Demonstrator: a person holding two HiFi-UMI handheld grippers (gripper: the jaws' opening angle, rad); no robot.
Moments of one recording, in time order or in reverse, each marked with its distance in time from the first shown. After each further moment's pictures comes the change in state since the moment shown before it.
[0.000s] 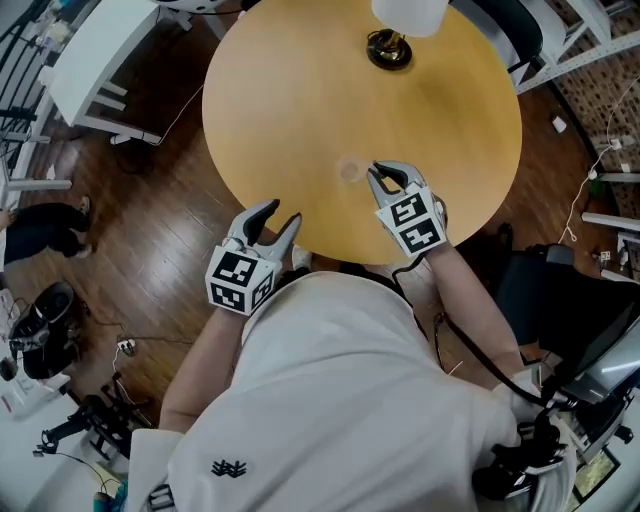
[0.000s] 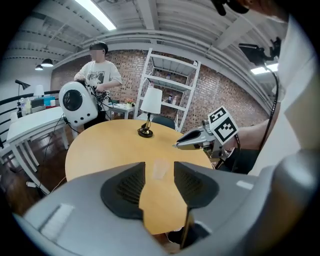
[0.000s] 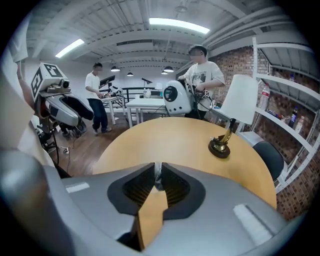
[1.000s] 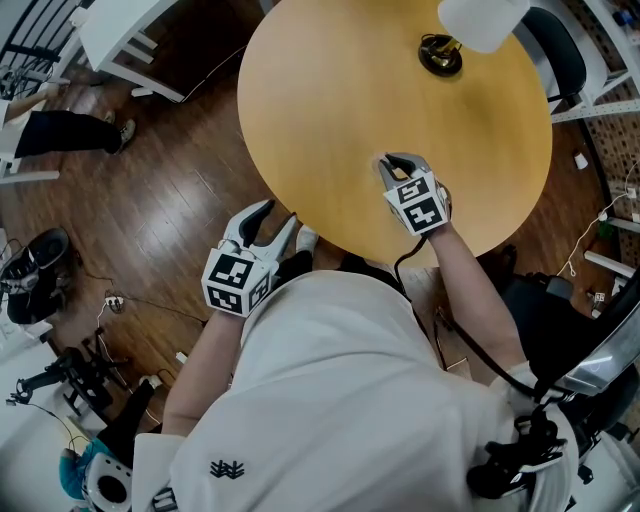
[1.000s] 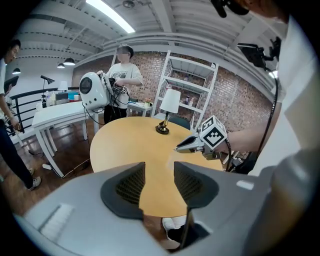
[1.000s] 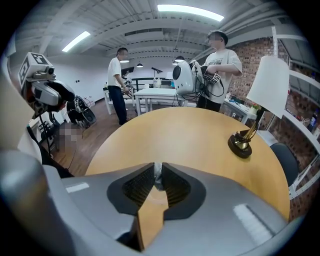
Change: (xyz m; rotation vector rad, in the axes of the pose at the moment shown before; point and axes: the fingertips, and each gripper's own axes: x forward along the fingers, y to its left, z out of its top) left arm -0.053 0.030 -0.032 -0.130 -0.010 0.167; right arm 0.070 0.018 -0.010 -0.076 0.106 0.107
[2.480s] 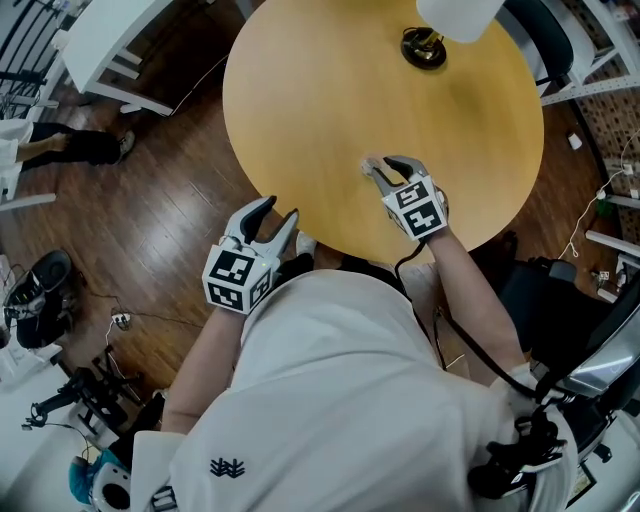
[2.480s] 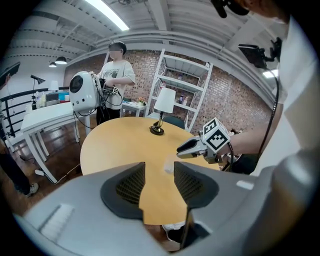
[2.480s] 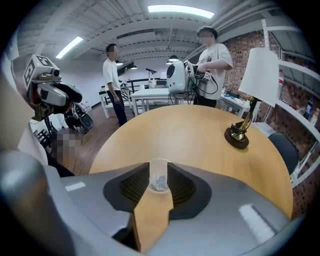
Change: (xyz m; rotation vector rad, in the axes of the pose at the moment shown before) left arm 0.020 0.002 0.016 0.045 0.012 -0.076; right arm -0.006 0.002 -0.010 0.078 -0.007 -0.003
